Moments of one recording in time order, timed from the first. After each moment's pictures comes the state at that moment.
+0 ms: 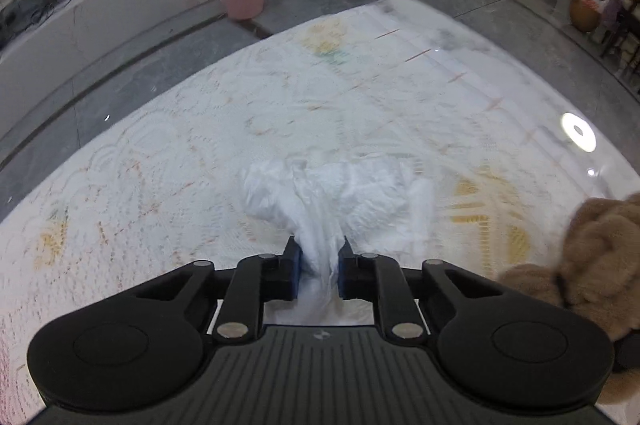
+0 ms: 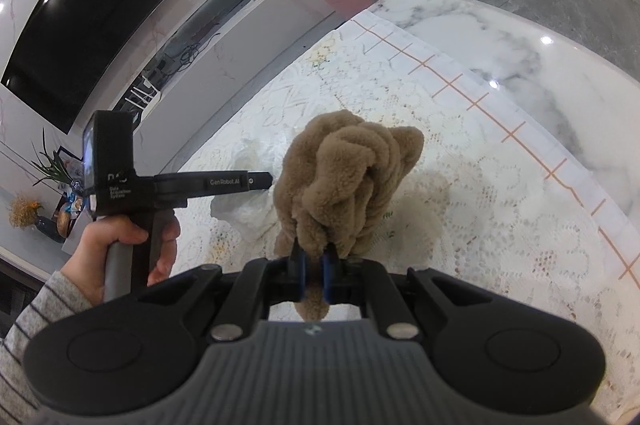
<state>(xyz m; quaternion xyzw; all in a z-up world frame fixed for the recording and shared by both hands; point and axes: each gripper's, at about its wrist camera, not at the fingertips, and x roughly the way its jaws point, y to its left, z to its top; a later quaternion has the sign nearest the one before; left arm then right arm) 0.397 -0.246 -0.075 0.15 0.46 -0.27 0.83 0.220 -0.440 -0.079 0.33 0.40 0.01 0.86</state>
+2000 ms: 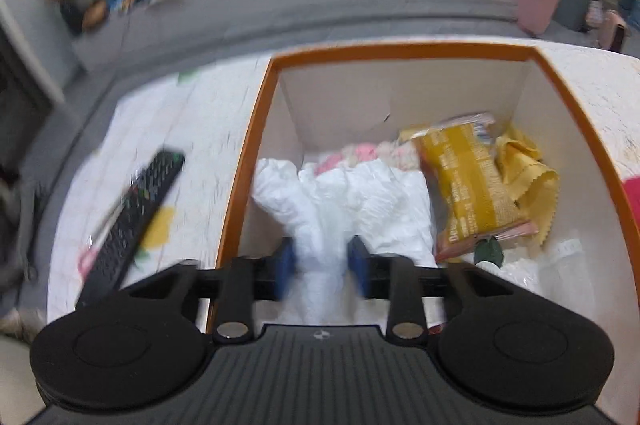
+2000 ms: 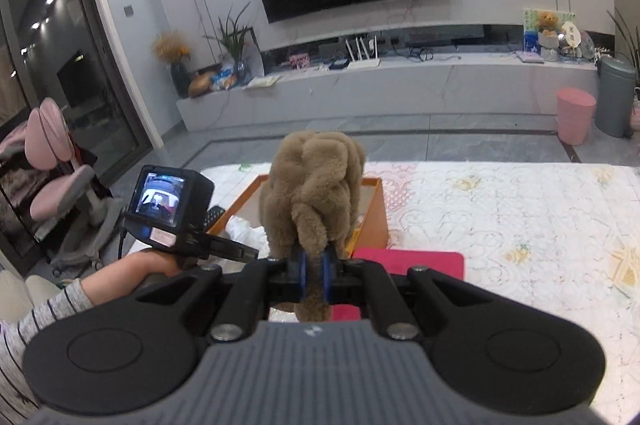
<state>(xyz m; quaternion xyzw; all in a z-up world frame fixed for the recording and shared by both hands) 0.216 0.112 -0.018 0.06 0.46 0.09 0.88 0.114 -0.105 0.087 0.05 0.32 0.26 0.91</state>
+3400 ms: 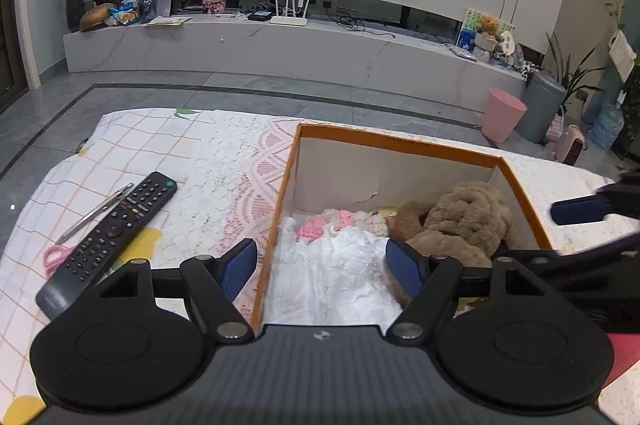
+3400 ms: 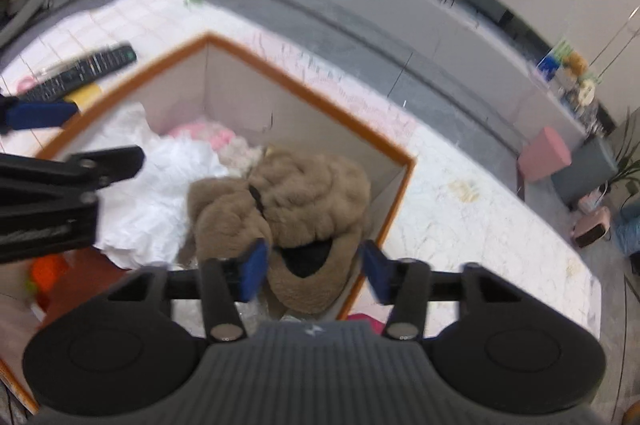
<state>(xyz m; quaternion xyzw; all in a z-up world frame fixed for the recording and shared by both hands) 0.184 0.163 0.008 -0.08 0.35 0.05 0.93 0.255 0.062 0.000 -0.26 0.41 0.19 0.85</state>
